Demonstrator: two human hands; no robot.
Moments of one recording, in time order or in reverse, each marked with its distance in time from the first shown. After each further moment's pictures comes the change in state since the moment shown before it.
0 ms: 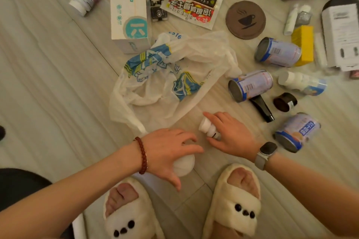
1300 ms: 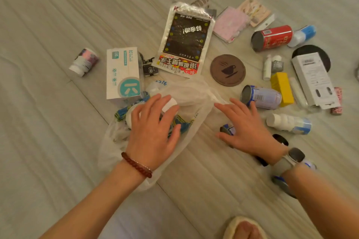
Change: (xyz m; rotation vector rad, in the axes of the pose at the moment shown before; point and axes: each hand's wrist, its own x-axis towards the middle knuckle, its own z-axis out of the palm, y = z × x) left_hand 0.041 -0.041 -0.083 0.271 0.928 -0.469; right_hand 0.053 0.034 -0.104 -0.104 0.145 0.227
